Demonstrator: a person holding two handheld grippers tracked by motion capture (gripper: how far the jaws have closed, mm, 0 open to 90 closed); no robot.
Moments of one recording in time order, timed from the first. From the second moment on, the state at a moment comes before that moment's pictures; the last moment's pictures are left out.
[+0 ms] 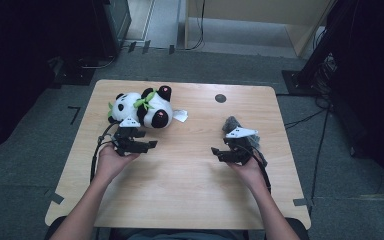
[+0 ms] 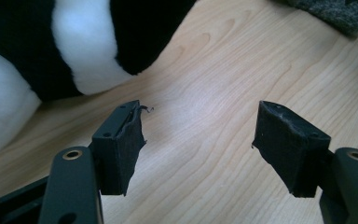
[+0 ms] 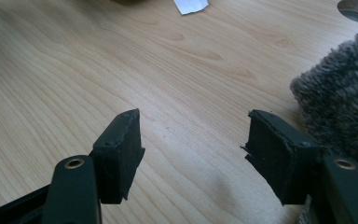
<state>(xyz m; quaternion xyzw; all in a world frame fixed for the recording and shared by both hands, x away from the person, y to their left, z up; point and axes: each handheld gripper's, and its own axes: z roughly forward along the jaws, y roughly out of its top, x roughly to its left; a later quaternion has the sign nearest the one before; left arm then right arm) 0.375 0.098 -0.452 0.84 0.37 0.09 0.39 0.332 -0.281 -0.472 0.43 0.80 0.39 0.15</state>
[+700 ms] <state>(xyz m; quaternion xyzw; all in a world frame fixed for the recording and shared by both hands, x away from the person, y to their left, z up) 0.401 0.111 -0.420 0.83 0.37 0.11 0.40 0.331 -0.299 -0.468 0.43 0.80 0.38 0.16</state>
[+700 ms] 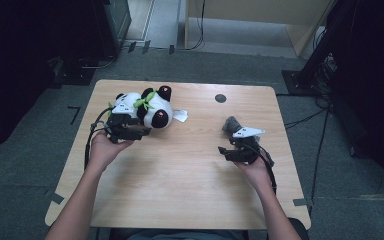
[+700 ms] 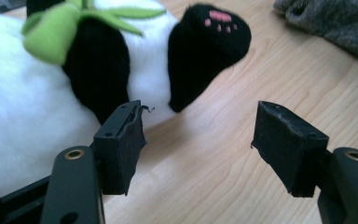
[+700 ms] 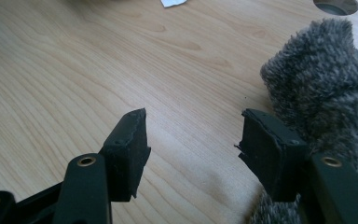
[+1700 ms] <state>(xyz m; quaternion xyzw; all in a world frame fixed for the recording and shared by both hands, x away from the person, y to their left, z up) 0.456 0.125 -0.410 0.81 0.39 0.15 0.41 0.329 -0.318 -0.461 0.45 0.78 0.39 0.18</state>
